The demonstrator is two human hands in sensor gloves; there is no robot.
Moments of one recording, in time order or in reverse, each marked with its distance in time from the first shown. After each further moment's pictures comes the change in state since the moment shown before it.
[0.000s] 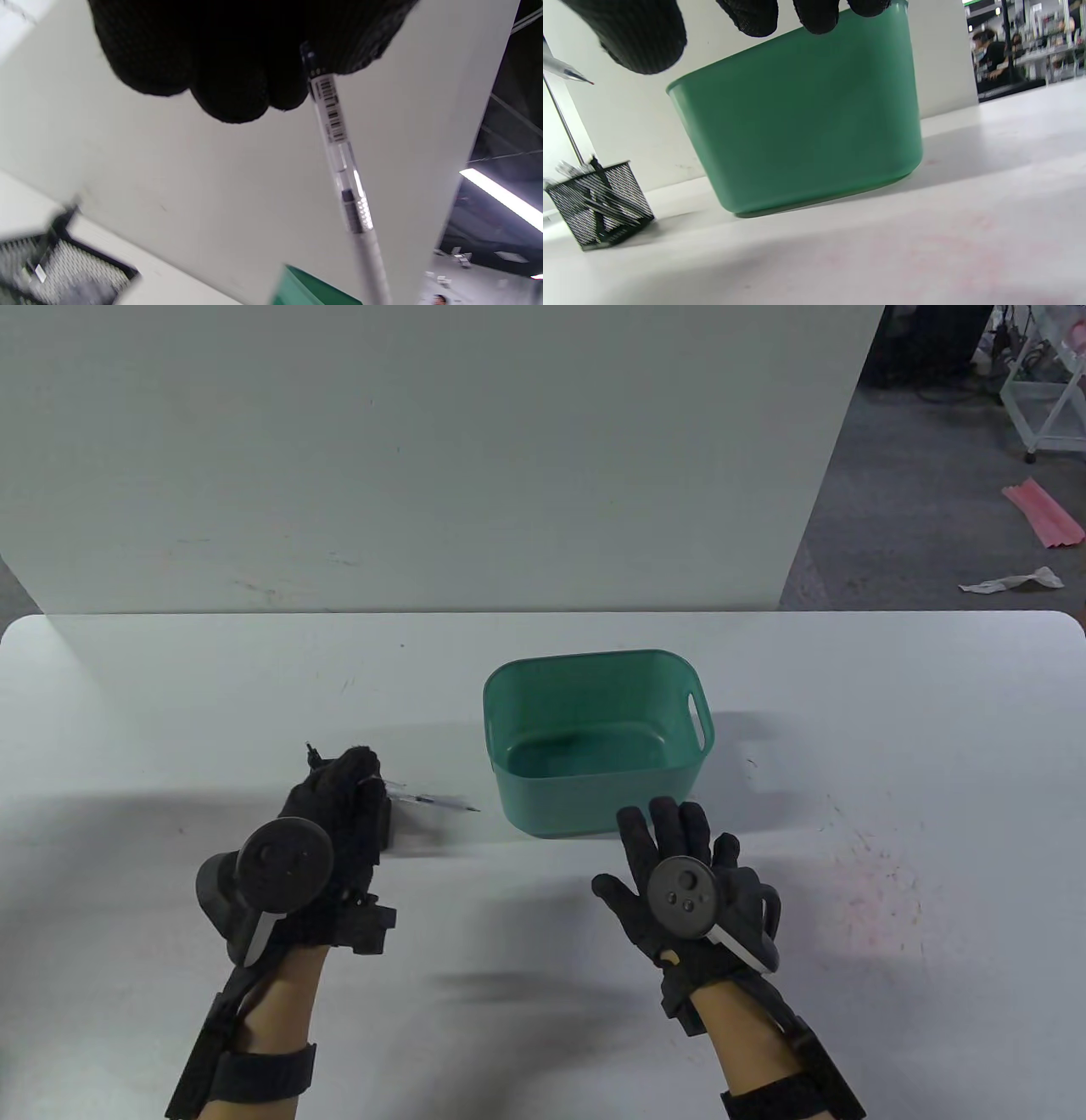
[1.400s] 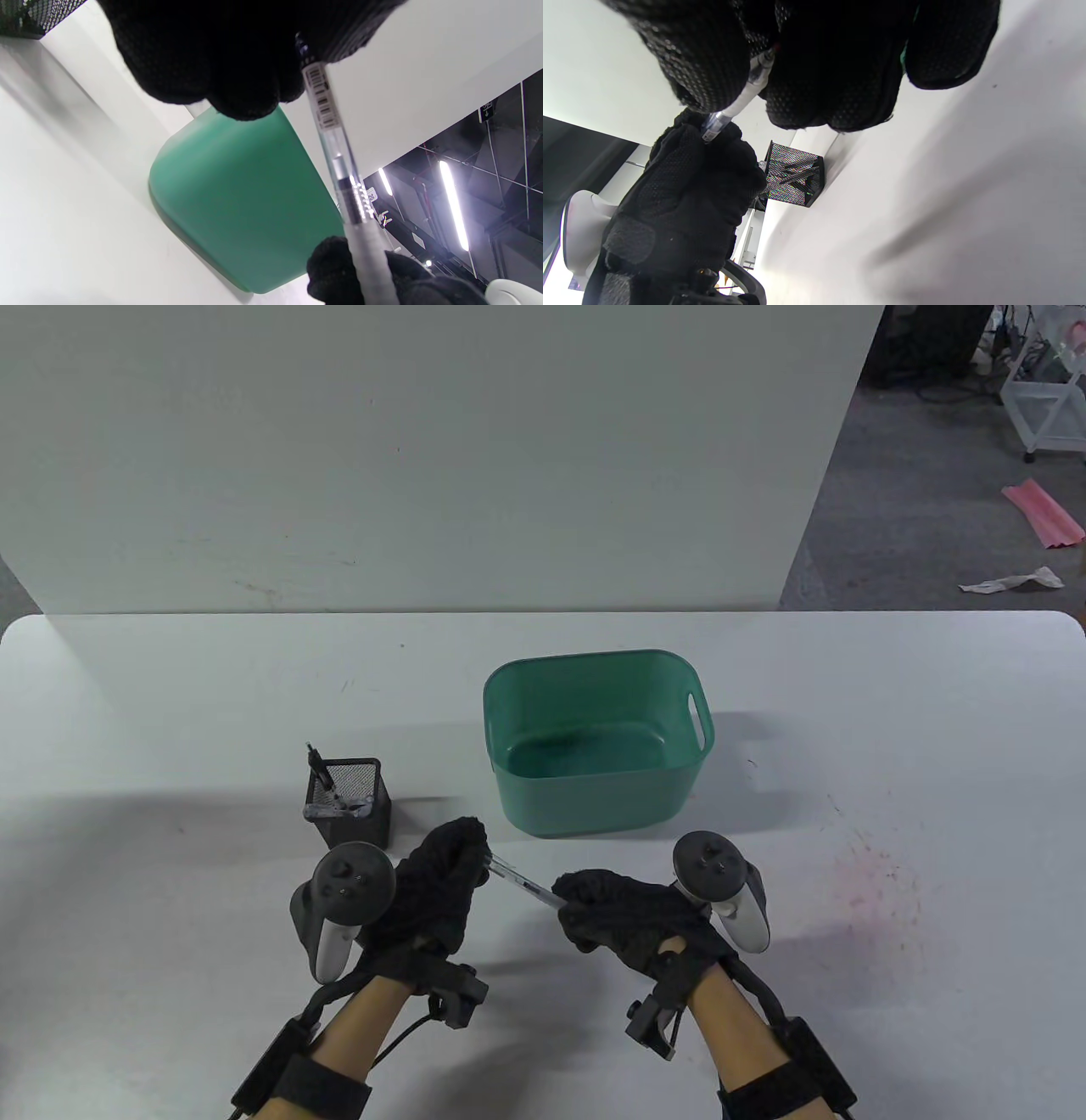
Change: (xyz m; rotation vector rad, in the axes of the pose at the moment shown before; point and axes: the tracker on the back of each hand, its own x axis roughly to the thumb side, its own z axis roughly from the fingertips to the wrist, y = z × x) left_hand -0.007 -0.093 0.032 -0.373 0.120 0.431; right_hand 0.002 0.033 -0.013 0.431 -0.083 -0.839
